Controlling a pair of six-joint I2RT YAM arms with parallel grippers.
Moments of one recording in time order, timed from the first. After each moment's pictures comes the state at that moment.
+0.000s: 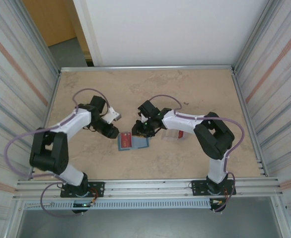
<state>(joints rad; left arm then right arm) -0.25 1.52 0.98 -0.83 0.38 0.33 0.81 1.88 1.23 -0.41 -0.40 0.84</state>
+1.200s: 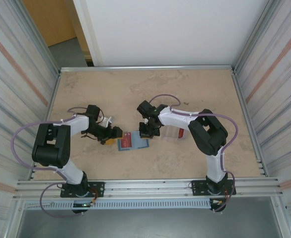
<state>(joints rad) -0.16 1.63 0.80 -0.63 0.73 -0.18 0.80 1.98 1.34 -0.68 -0.25 0.77</state>
